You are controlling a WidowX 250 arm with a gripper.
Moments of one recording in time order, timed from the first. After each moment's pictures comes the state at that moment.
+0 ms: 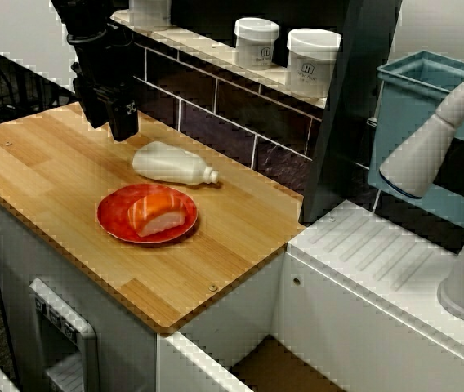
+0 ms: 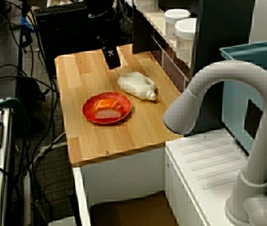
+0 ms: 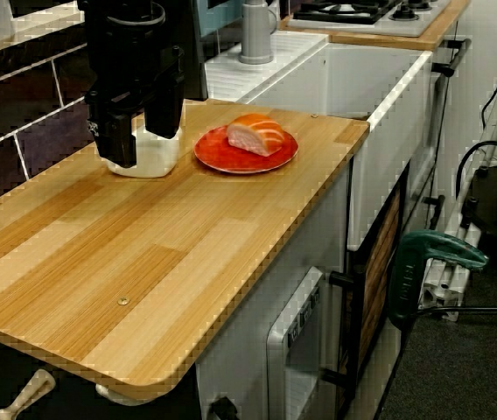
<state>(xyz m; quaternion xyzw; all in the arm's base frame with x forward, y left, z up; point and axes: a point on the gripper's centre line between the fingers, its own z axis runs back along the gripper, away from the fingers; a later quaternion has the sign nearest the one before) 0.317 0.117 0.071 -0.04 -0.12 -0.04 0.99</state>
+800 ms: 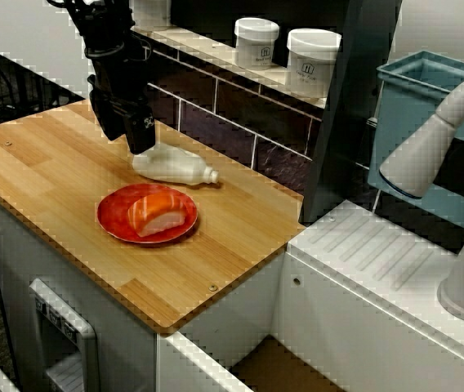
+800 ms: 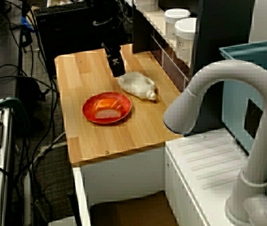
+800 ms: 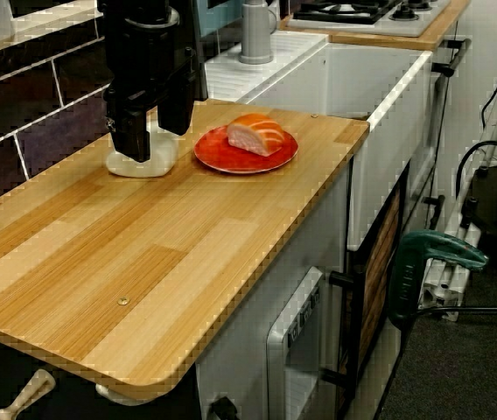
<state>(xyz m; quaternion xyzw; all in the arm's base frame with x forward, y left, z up) 0.323 0.092 0.063 -0.04 -0.12 -0.04 0.99</state>
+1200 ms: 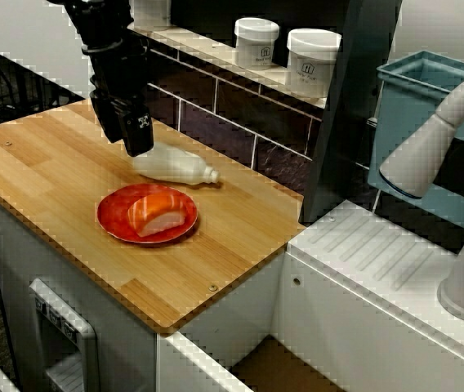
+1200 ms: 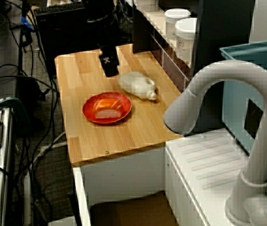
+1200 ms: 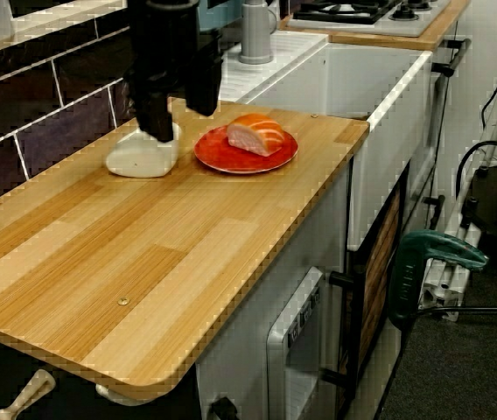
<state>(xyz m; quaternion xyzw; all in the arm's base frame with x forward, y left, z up) 0.307 0.073 0.078 -0.06 -0.11 -0.11 0.99</state>
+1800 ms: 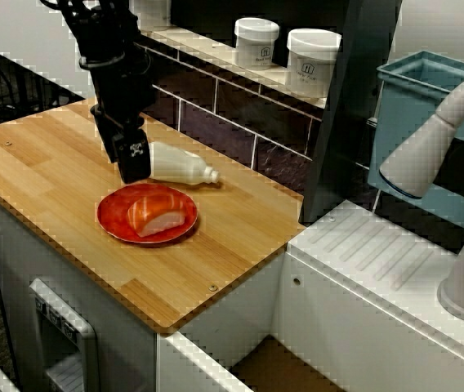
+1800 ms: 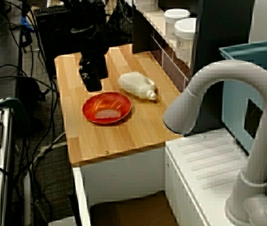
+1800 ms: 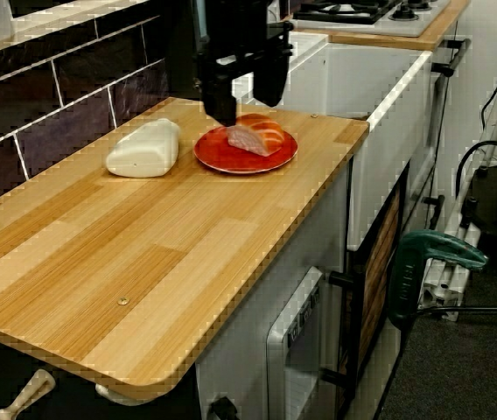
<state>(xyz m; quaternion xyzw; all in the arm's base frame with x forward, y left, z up) 0.270 0.024 0.075 -0.05 -0.10 -0.20 0.97</state>
